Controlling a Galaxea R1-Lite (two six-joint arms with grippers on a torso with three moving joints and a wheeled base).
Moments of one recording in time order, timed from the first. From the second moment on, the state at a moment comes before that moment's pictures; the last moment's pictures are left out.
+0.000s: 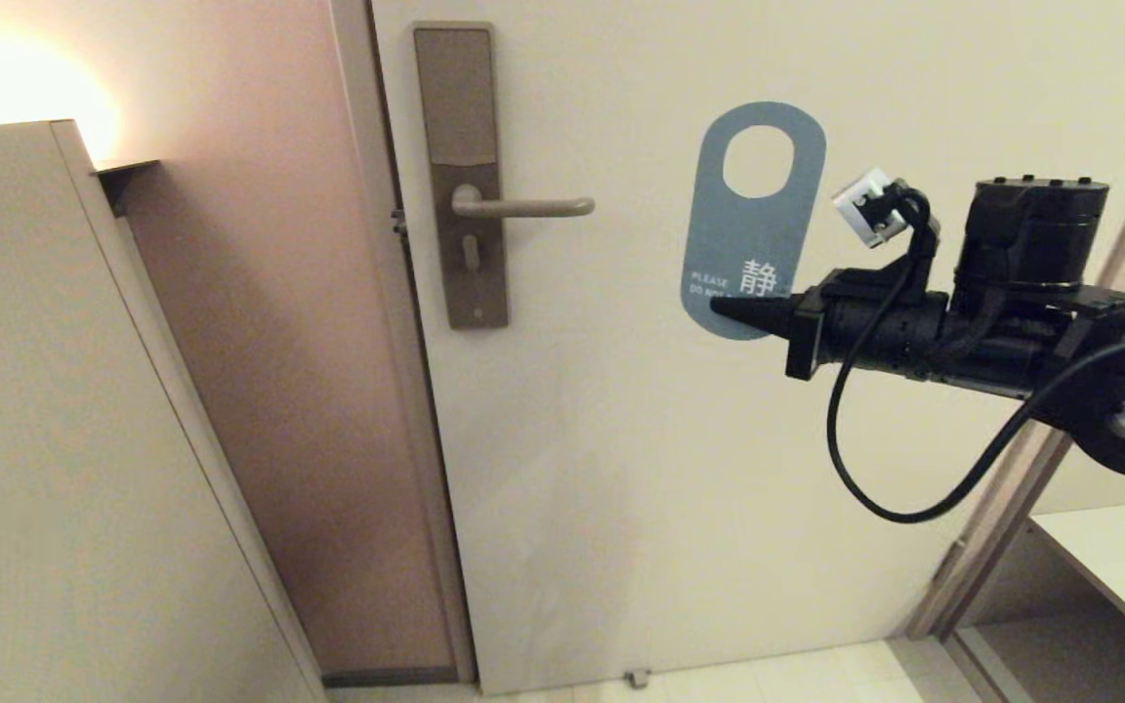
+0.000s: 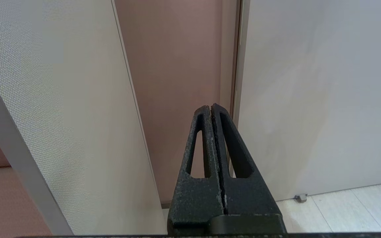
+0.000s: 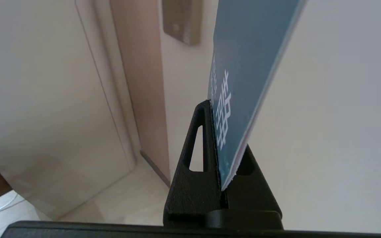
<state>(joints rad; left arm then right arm) -0.01 0.00 0.00 -0.01 0.00 0.02 0.32 1.77 -1.06 -0.56 0.54 -0.05</state>
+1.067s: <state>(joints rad) -0.01 0.00 0.00 -0.01 0.00 0.02 0.43 2.01 -1.35 -0.56 0.39 -0.05</state>
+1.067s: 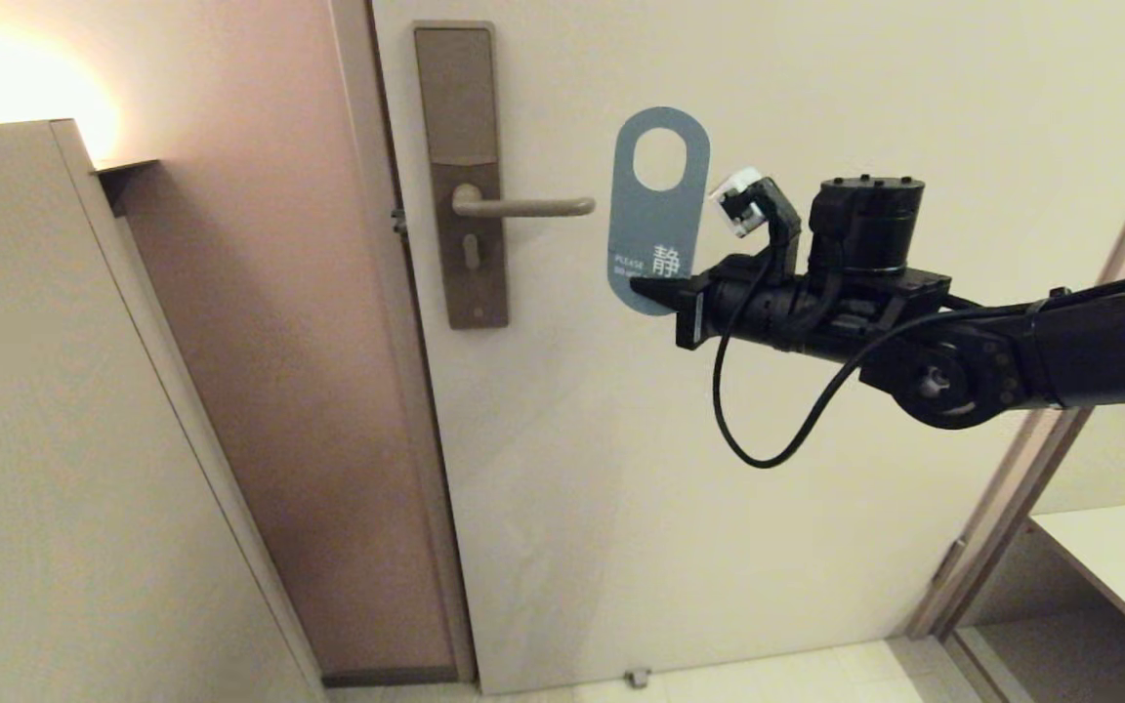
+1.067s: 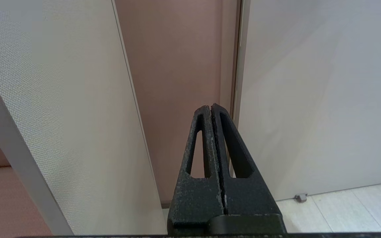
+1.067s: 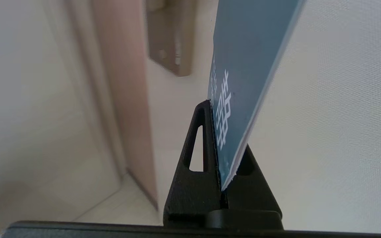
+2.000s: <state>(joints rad) -0.01 0.00 0.00 -0.01 0.00 0.02 0.47 2.13 -1.44 -0.56 0.24 -0.05</state>
